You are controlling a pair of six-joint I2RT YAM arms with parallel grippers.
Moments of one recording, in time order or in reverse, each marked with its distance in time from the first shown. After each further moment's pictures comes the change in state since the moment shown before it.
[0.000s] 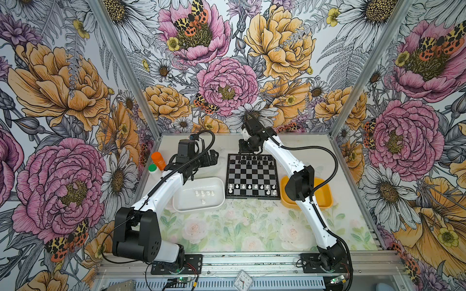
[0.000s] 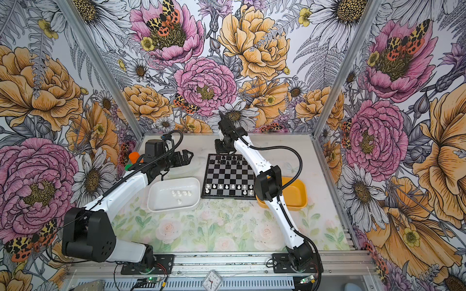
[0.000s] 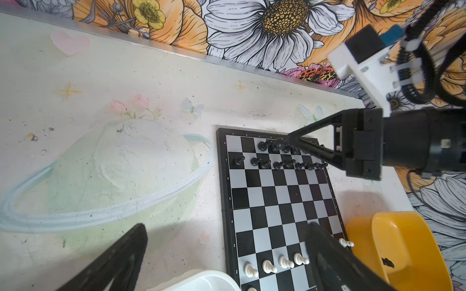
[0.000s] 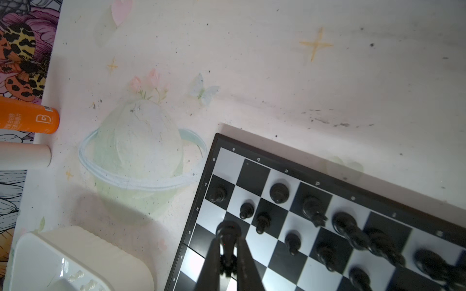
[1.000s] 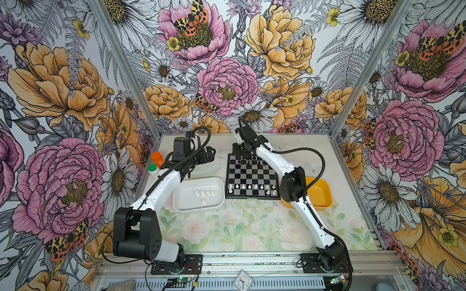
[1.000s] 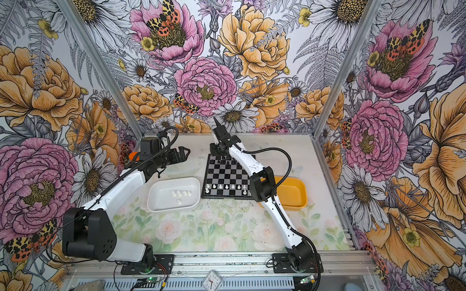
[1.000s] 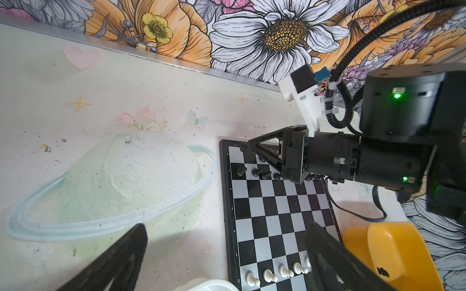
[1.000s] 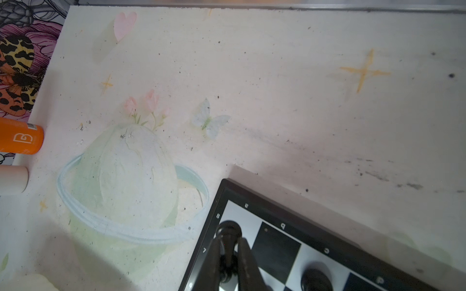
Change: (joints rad) left arm 0.047 0.006 0.031 -0.001 0.029 0.000; right arm 0.021 0.121 0.002 0.225 0.011 0.005
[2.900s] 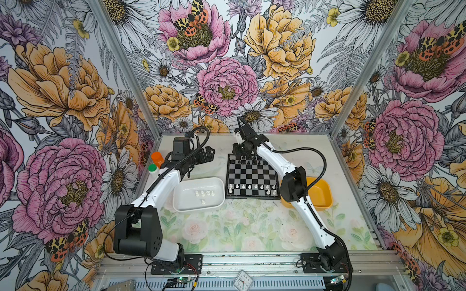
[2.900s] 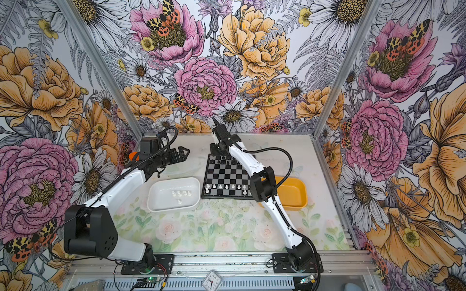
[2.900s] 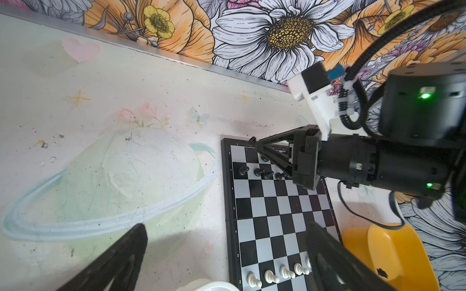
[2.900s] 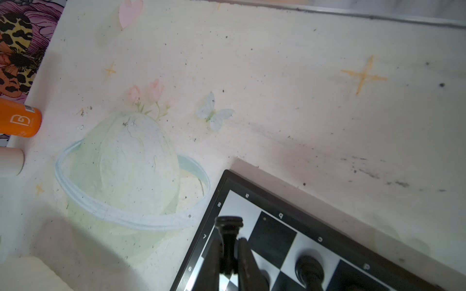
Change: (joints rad) left arm 0.017 0.027 0.001 0.004 0.019 -0.008; right arm 0.002 -0.042 -0.007 -0.047 0.000 -0.071
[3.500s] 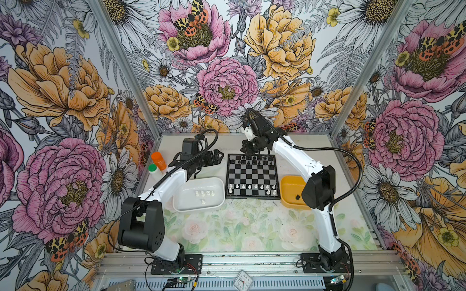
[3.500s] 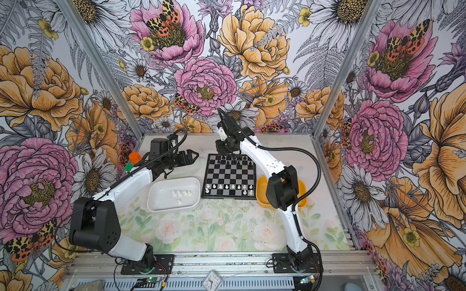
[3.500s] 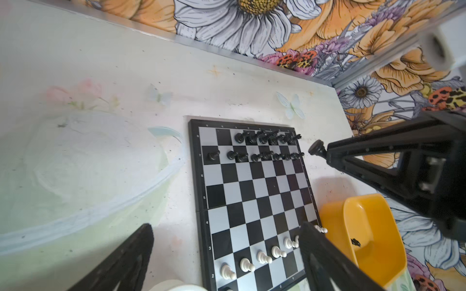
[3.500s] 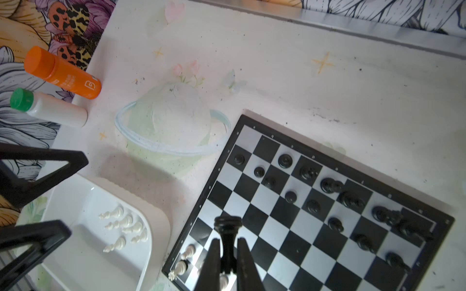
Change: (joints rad) left arm -0.108 0.058 -0.002 0.034 0.077 -0.028; right arm -0.010 -0.542 -0.559 -0.044 -0.011 -0.054
